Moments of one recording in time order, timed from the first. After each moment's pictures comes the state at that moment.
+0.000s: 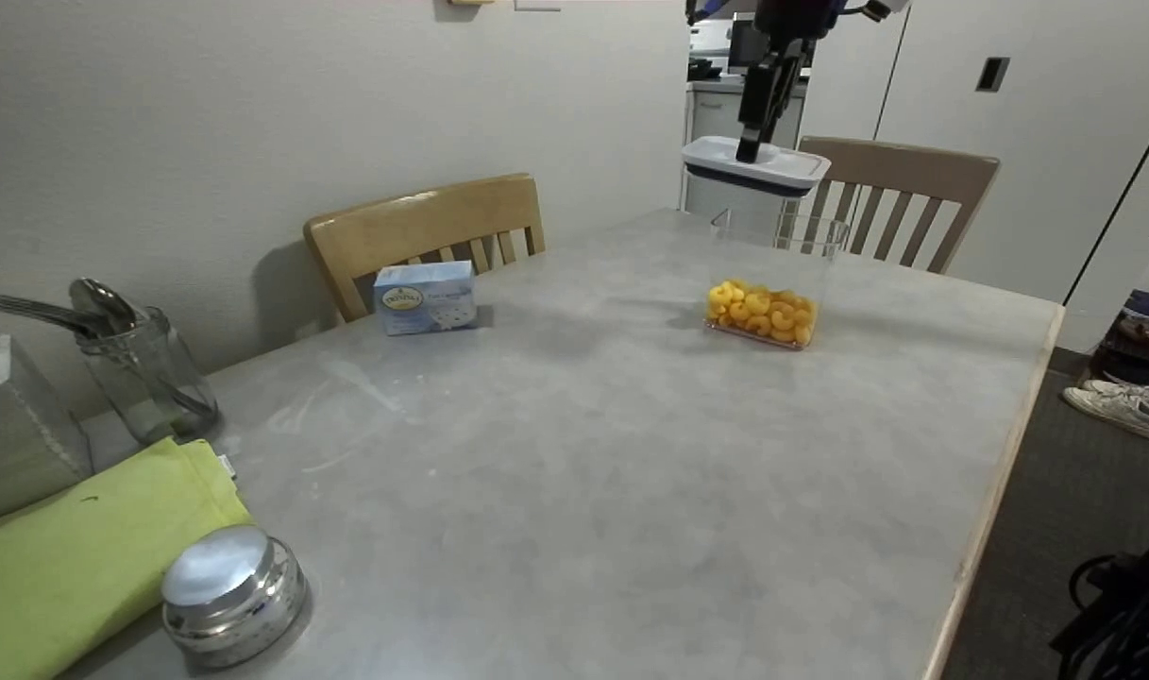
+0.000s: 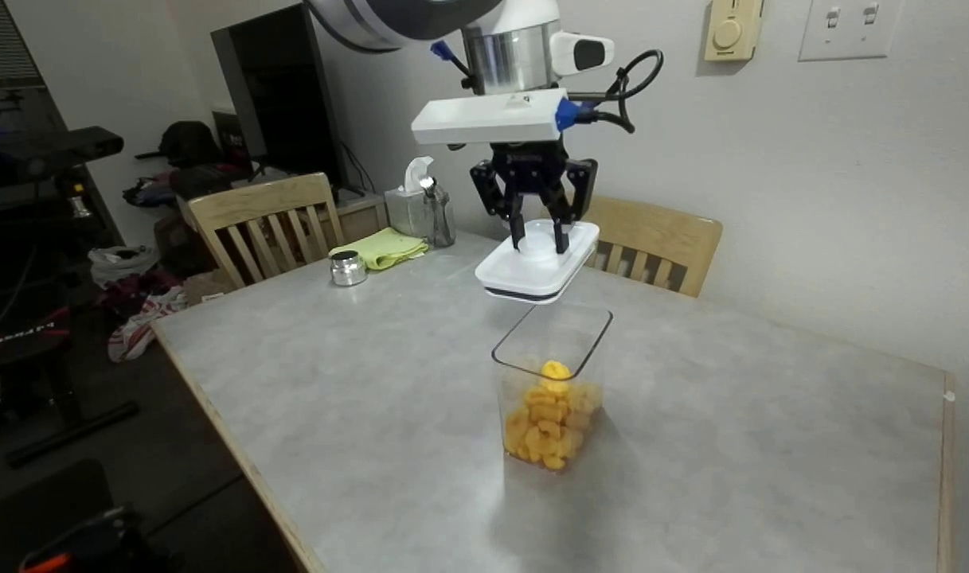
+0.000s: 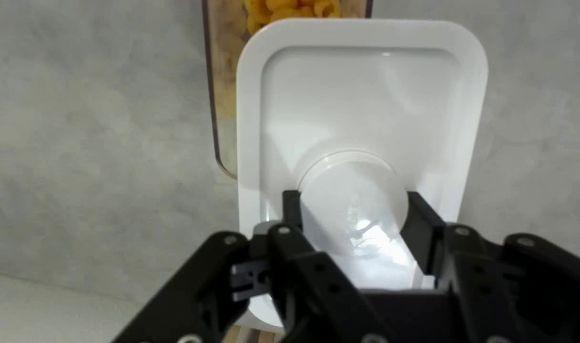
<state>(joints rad) -0.19 0.28 -0.04 -1.87 0.03 2.33 -0.50</state>
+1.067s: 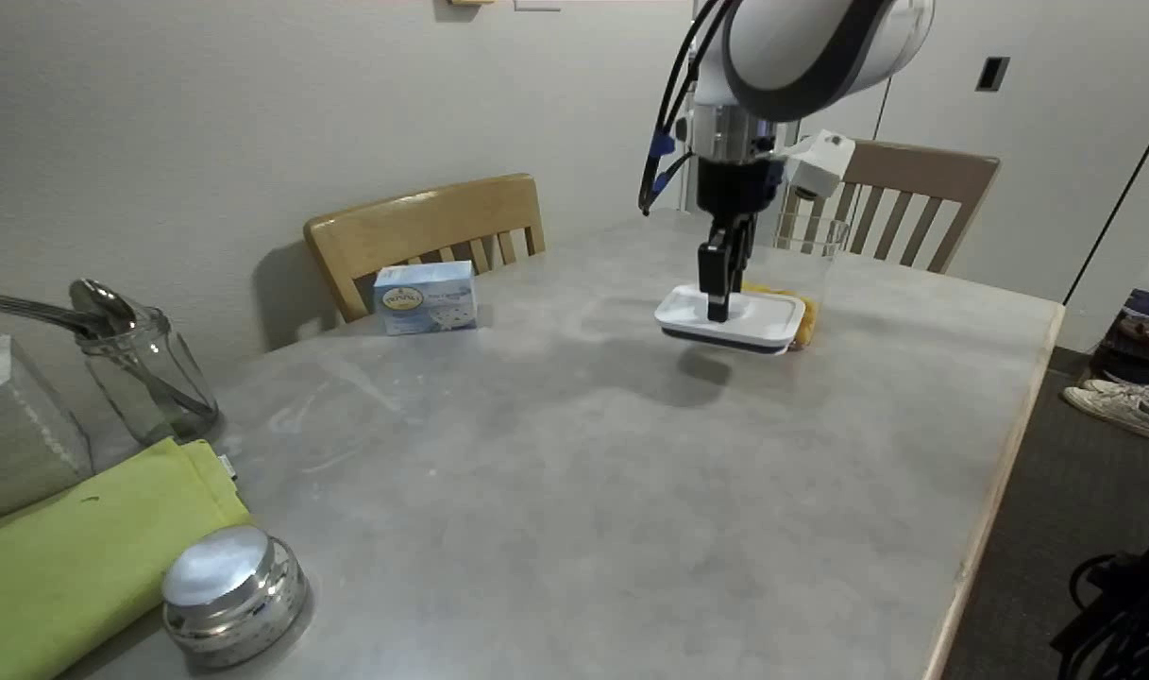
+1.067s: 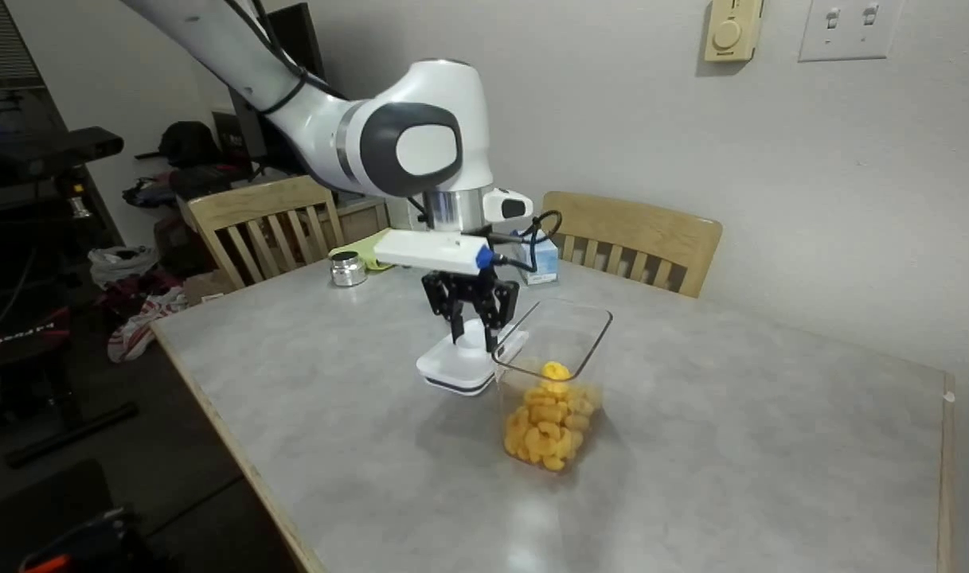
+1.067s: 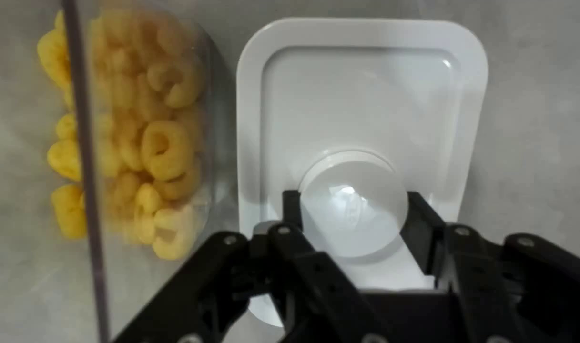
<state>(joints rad) -0.06 0.50 -0.02 -1.94 -0.08 2.43 -0.30</state>
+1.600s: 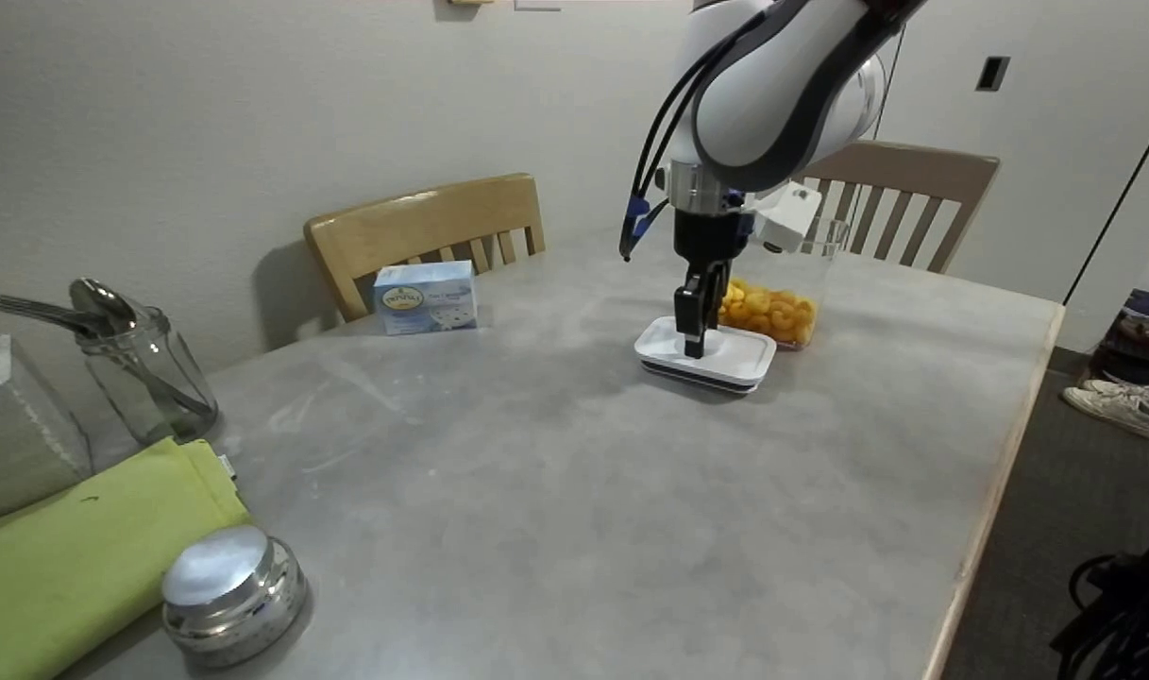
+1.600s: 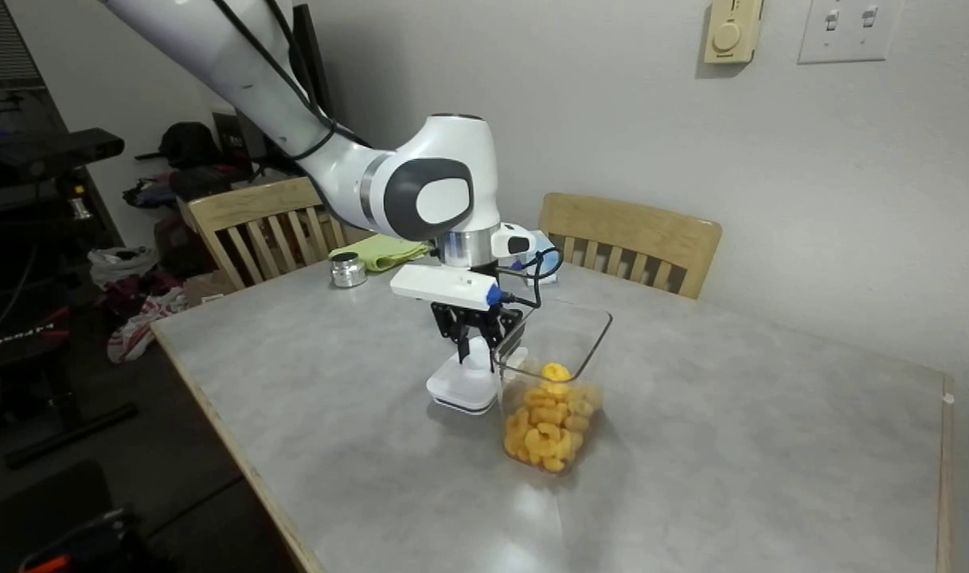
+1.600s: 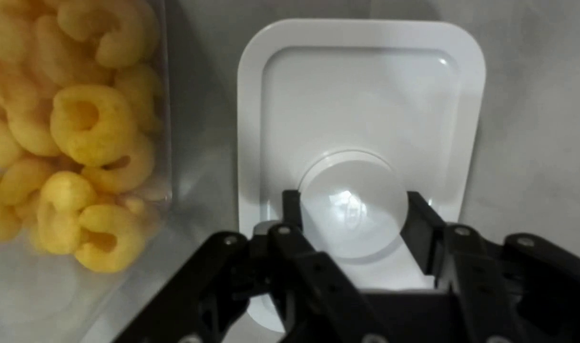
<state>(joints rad) -0.07 0.63 0.01 -1.86 -0.08 2.48 -0.30</state>
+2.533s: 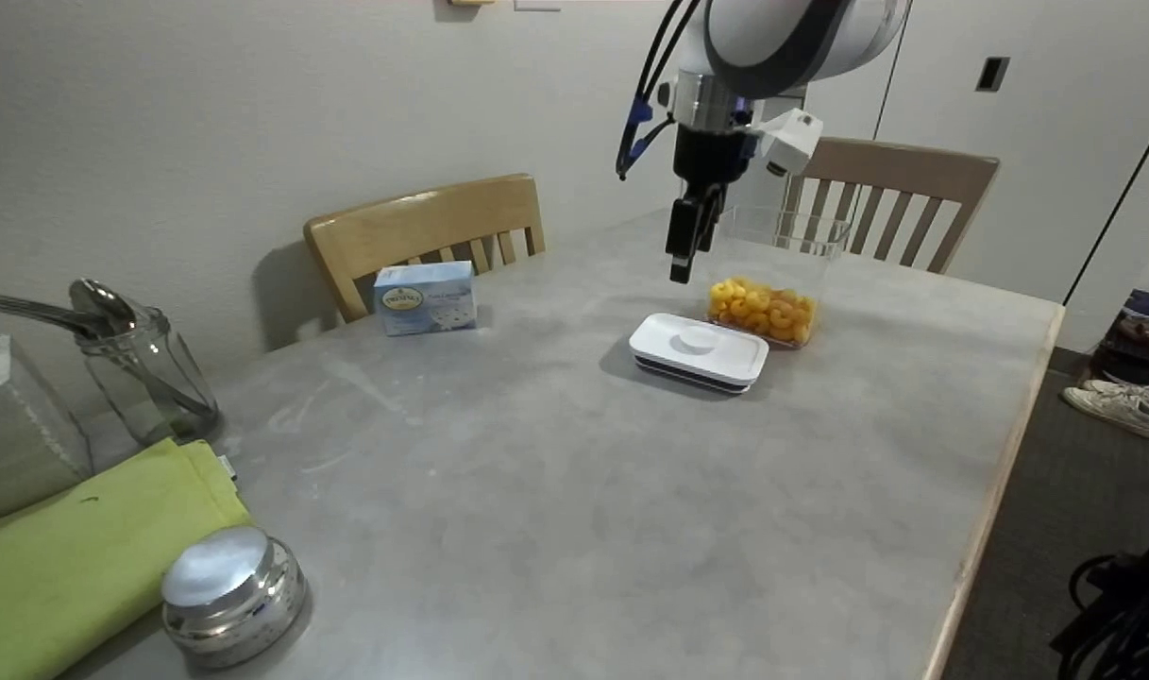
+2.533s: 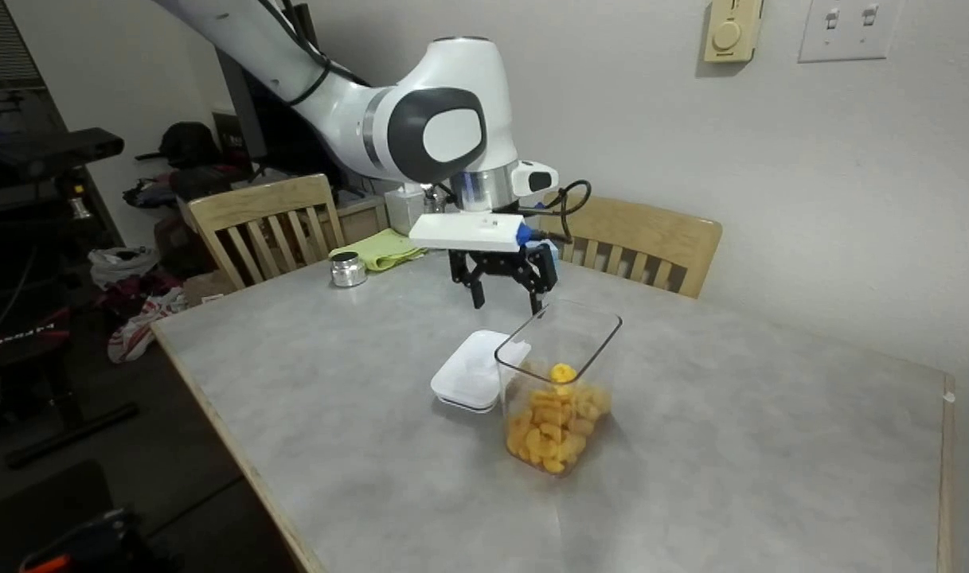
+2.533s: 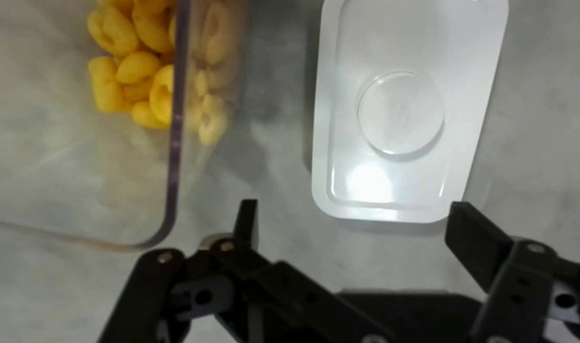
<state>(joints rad) -0.11 0.53 0.02 -1.84 -0.08 2.49 -0.37</state>
